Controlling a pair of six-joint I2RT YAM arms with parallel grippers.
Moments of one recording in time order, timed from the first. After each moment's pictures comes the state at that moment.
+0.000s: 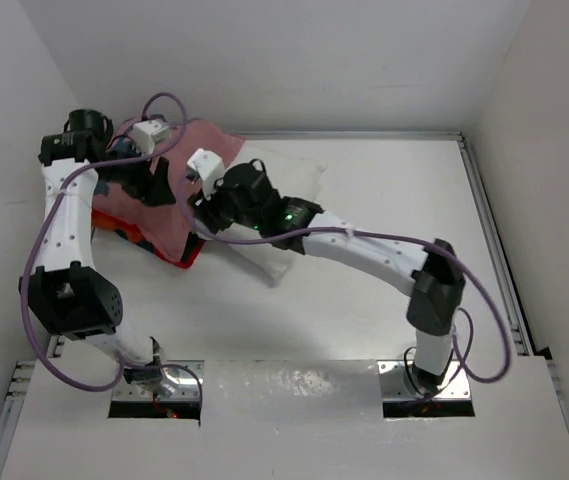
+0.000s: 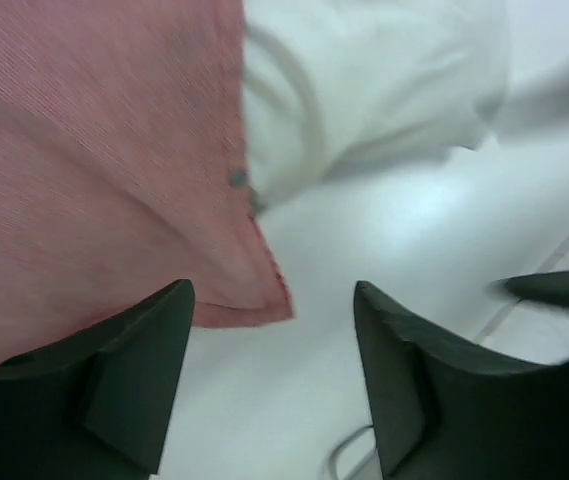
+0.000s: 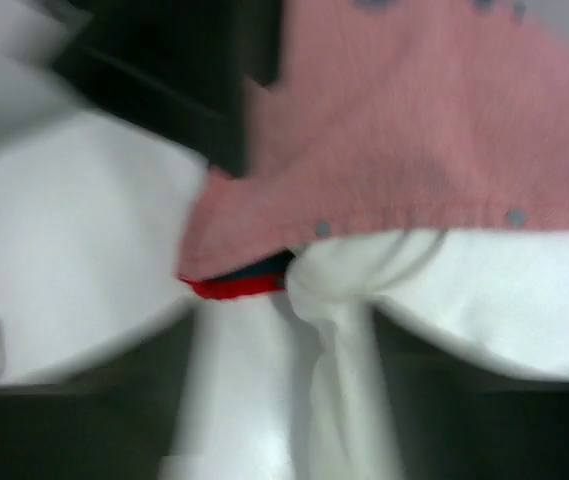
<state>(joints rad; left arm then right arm) 0.23 1.58 1.69 -1.30 0.74 0.73 1.00 1.91 1.68 -0.12 0.07 -0.08</state>
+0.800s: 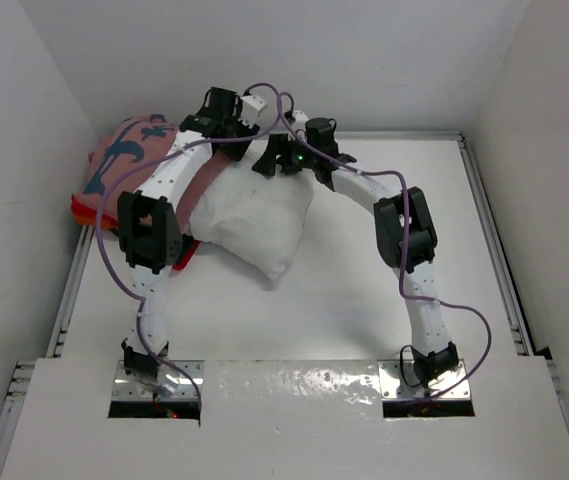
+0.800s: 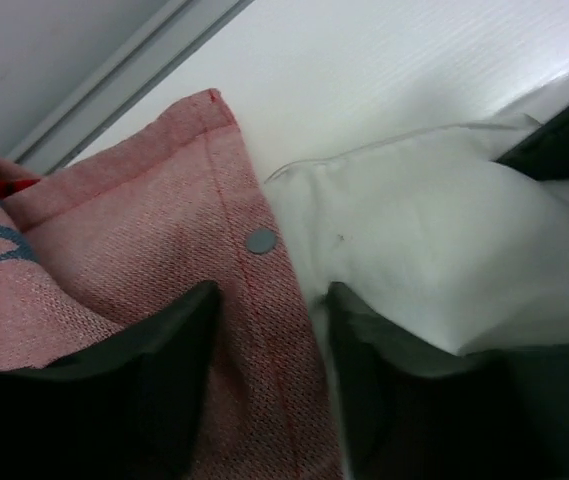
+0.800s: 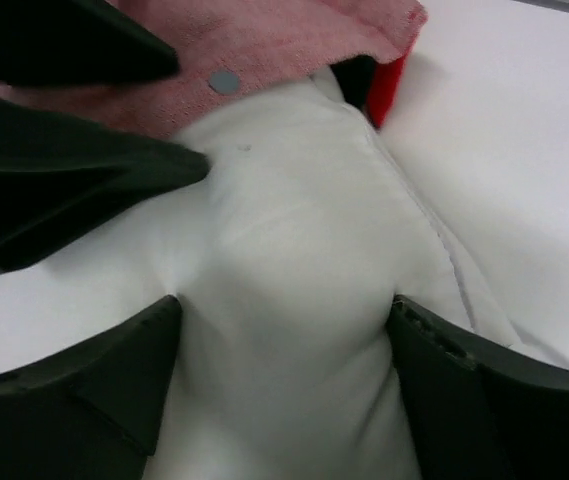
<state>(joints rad) -0.27 2.21 2.15 -0.71 0.04 0.37 0.43 2.36 1.87 0.07 -0.51 0.35</state>
